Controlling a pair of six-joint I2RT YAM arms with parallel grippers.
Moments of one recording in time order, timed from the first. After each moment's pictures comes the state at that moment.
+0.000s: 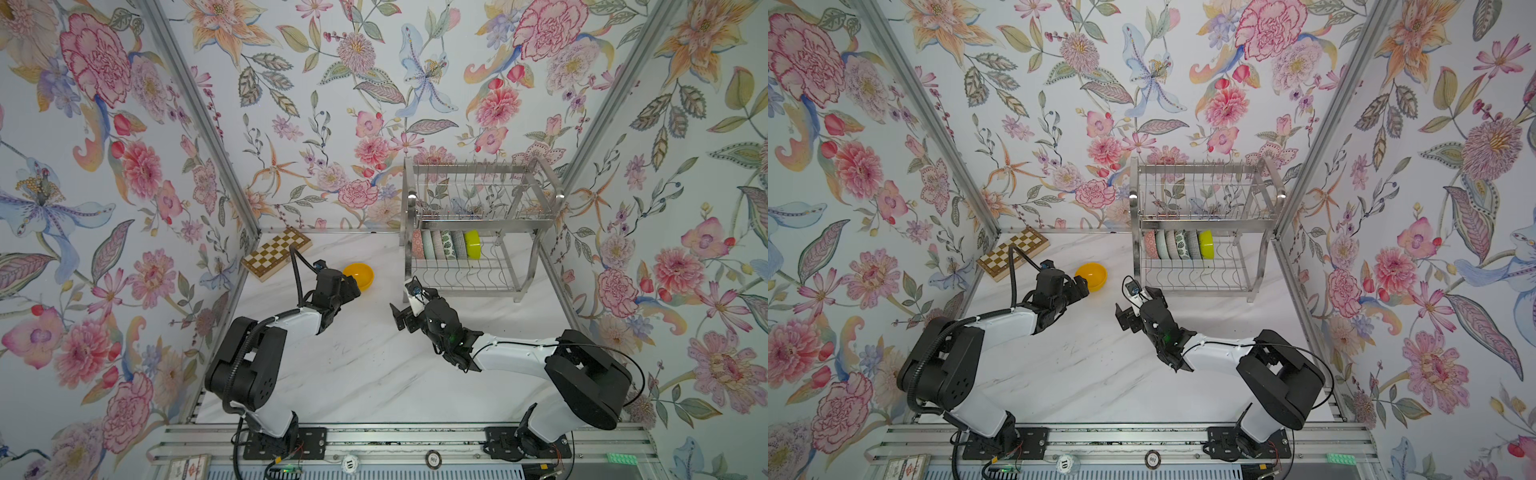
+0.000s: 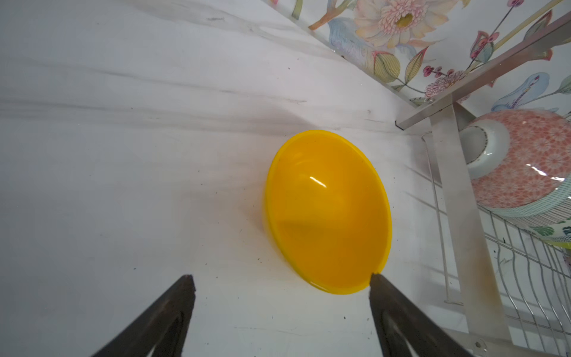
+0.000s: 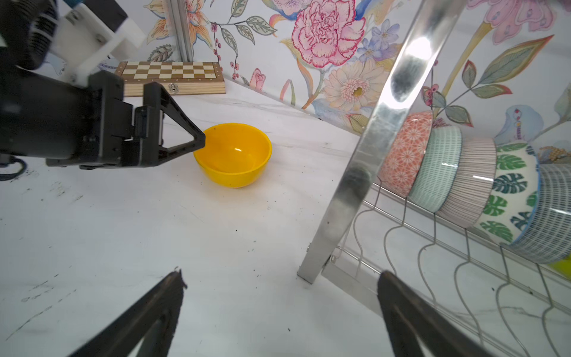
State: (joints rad) left arm -0.34 1.69 0.83 0.21 -0.10 -0.68; right arm 0.89 1.58 0.71 0.57 0.35 -0.04
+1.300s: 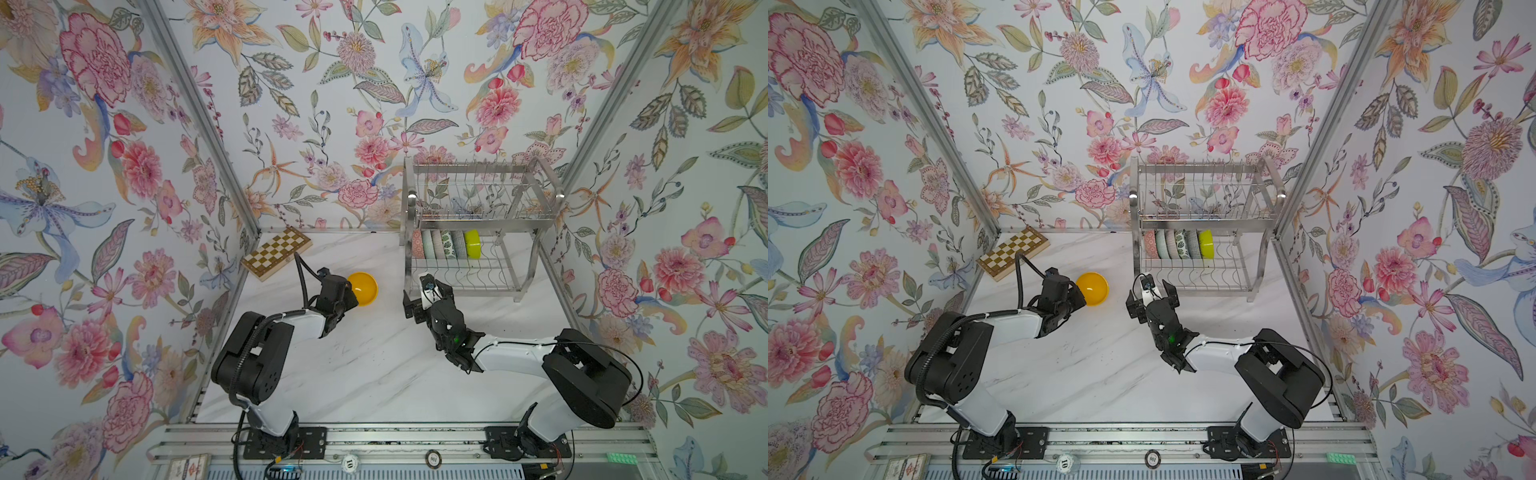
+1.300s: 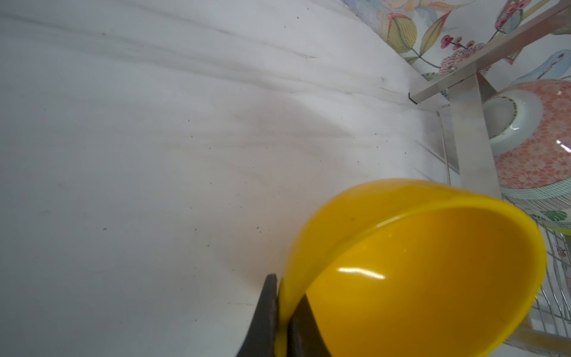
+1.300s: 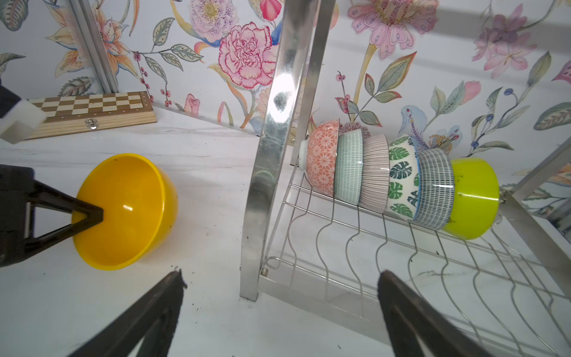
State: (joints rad) left arm -0.40 1.65 0.75 0.23 -0.12 -0.71; right arm 0.85 1.58 0.67 0.67 0.56 0.01
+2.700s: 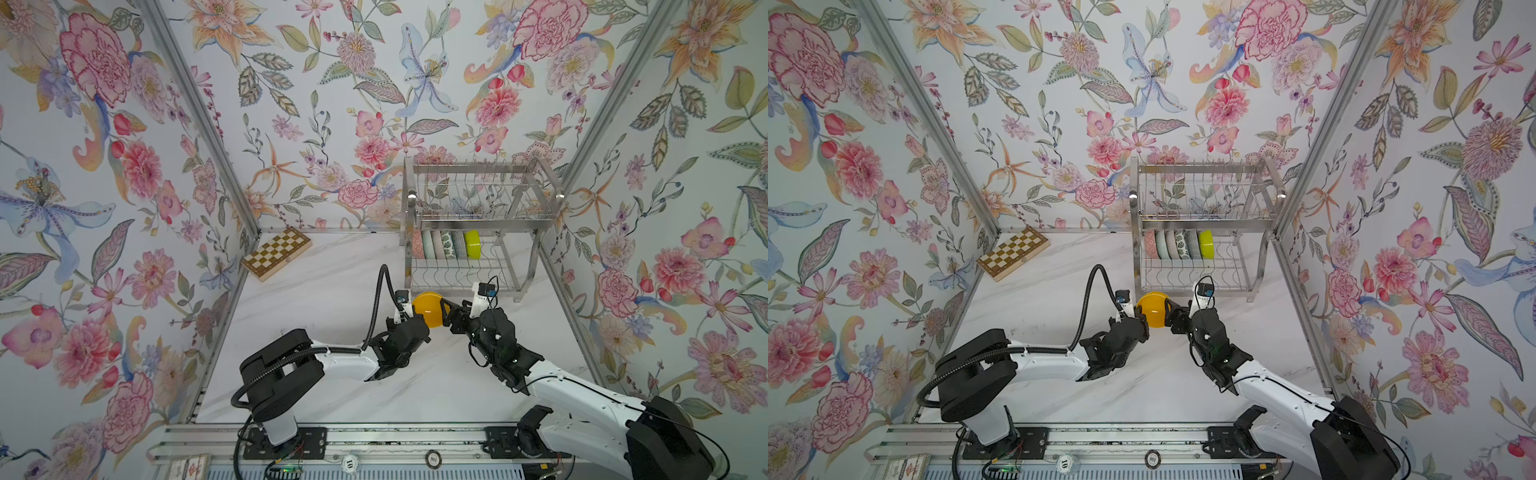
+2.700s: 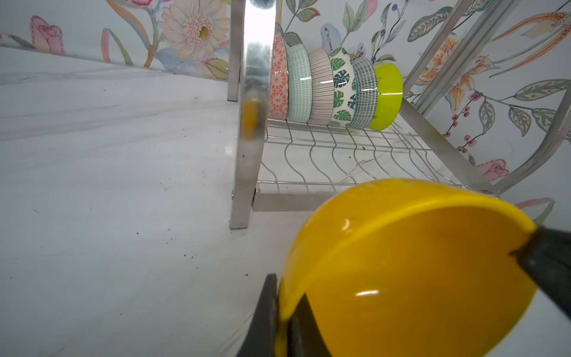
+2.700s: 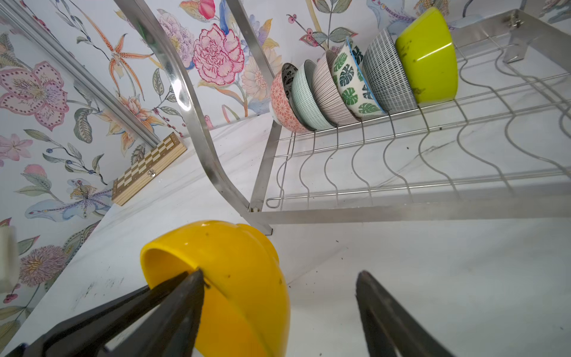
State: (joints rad) left arm -1.07 1.72 0.85 0.43 -0.72 -0.57; right arm 0.66 1.08 0.42 0.36 0.24 0.53
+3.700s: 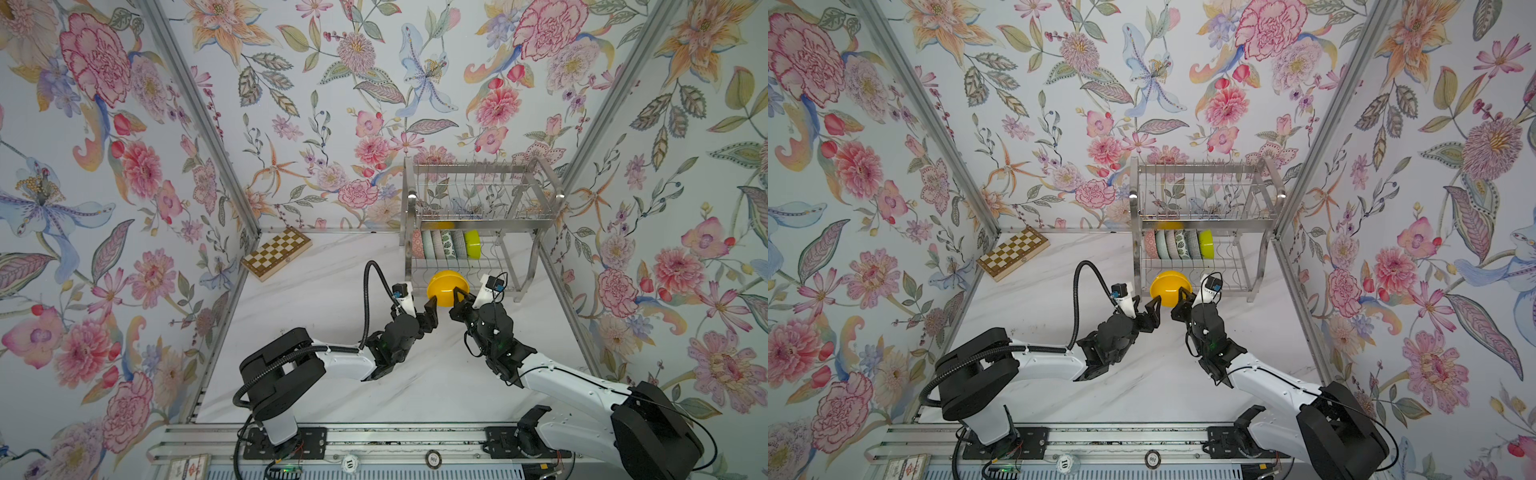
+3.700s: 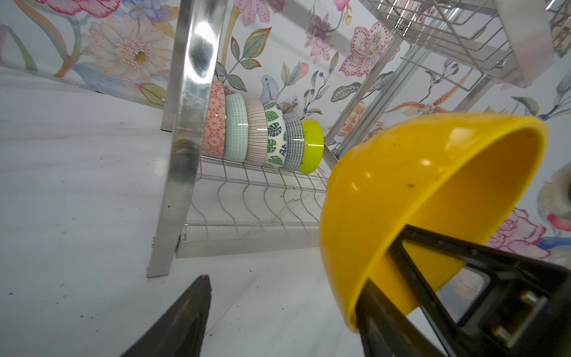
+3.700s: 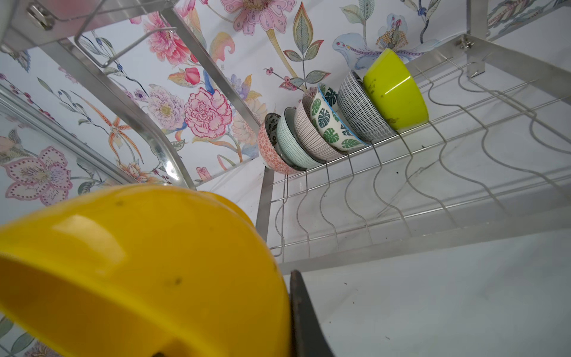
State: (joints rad) left arm -1.04 1.74 0.79 0.80 -0.54 -0.61; right arm 0.64 1.16 0.45 0.53 0.37 0.68
